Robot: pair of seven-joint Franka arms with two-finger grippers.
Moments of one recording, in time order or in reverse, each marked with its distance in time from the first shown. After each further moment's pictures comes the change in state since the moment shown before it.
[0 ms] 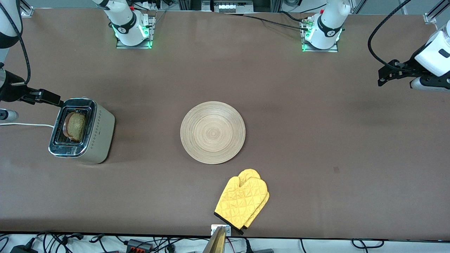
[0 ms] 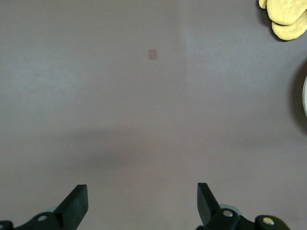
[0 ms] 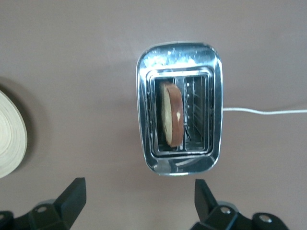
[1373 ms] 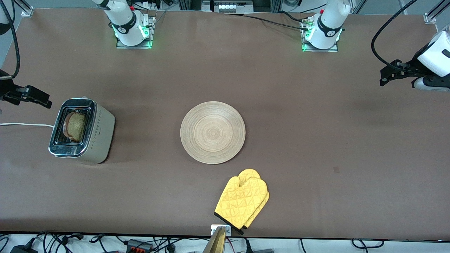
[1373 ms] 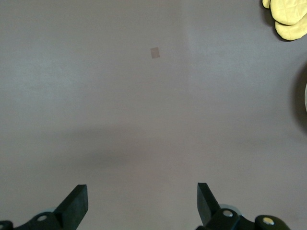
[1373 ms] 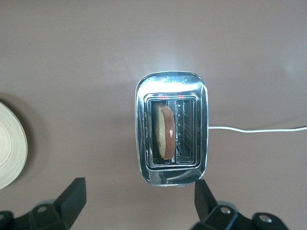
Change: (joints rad) left arm 0.001 0.000 0.010 0.000 0.000 -0.004 0.000; right arm 0.036 0.013 -0.012 0.113 -0.048 0.010 -0.001
